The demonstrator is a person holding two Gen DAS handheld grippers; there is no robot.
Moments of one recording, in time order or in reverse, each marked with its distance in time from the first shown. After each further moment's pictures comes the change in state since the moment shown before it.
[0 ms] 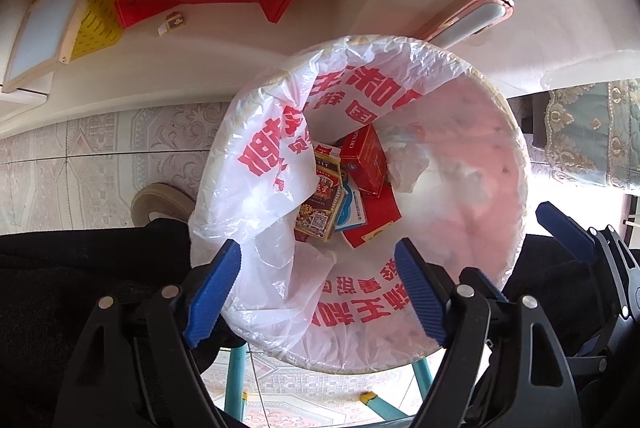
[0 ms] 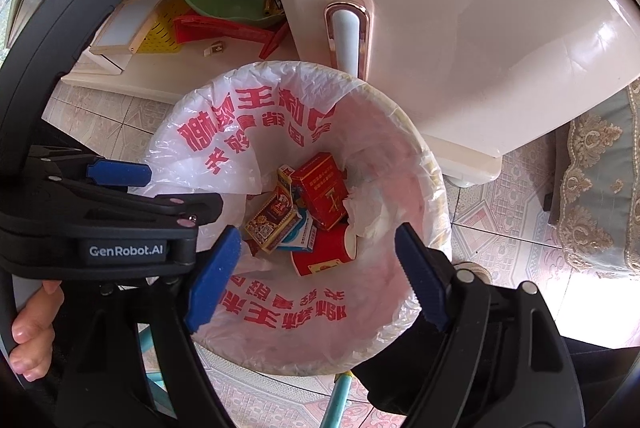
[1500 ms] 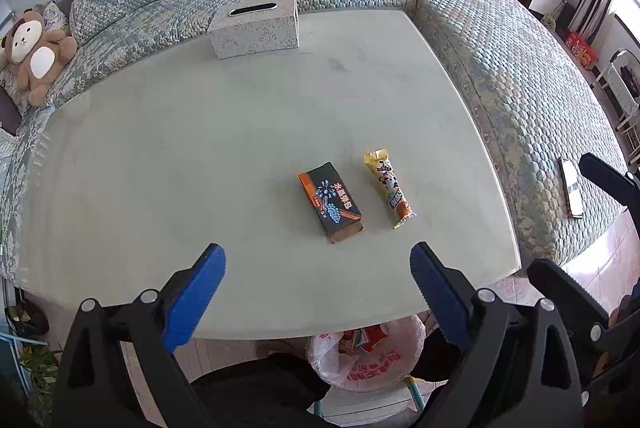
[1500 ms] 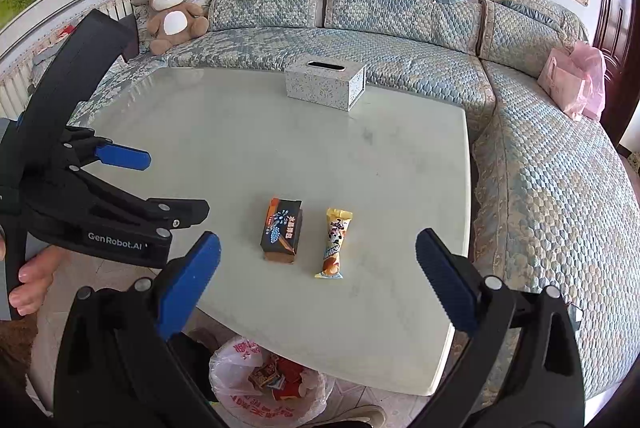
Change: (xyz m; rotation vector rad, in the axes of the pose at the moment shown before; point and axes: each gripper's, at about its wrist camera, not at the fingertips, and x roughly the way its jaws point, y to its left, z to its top) left arm -0.432 -0.069 0.118 0.192 -0.453 0.137; right arm -0.373 -0.048 0.188 -0.121 -0.532 -0.012
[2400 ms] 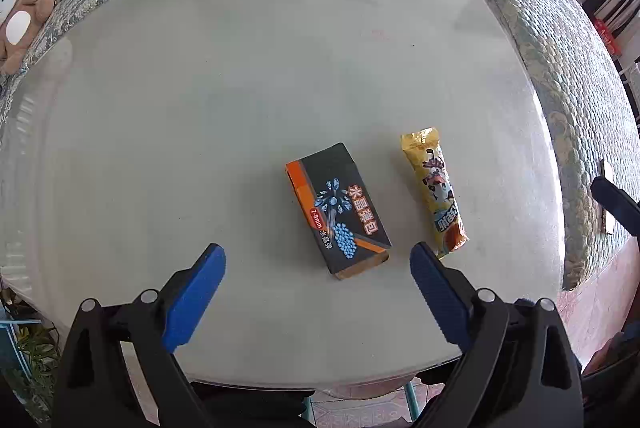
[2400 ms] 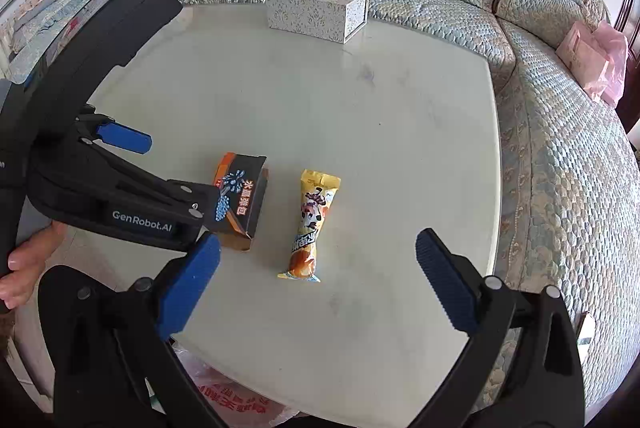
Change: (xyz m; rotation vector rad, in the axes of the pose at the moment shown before) left arm 0.157 0.009 0.036 -0.052 0.222 -0.015; right arm 0.141 -0.020 -0.025 -0.043 0.213 -0.018
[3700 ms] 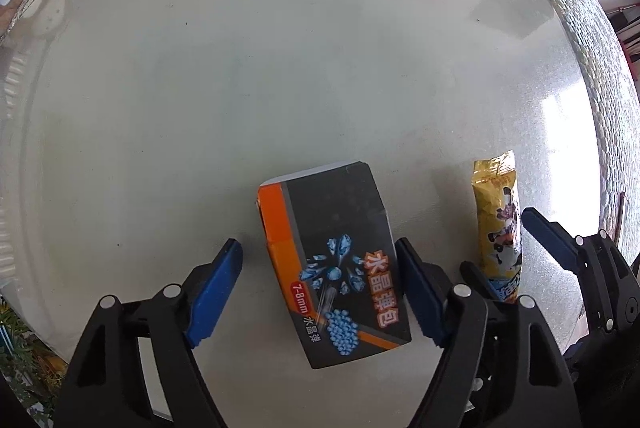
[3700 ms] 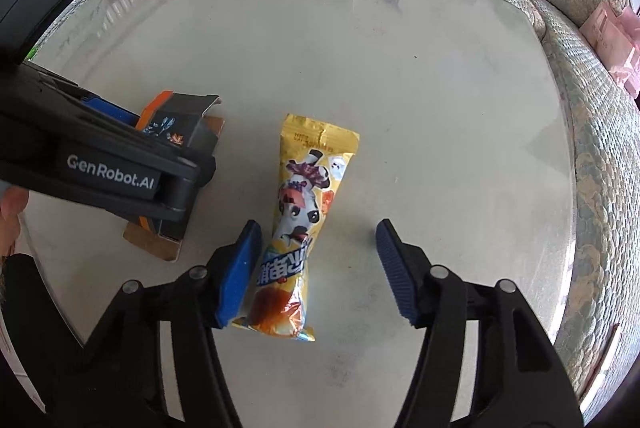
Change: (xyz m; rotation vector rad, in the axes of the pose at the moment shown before) left arm 0.091 0.029 0.032 -0.092 0.114 -0.030; right arm 0.106 0.006 -0.012 -0.028 0.110 0.003
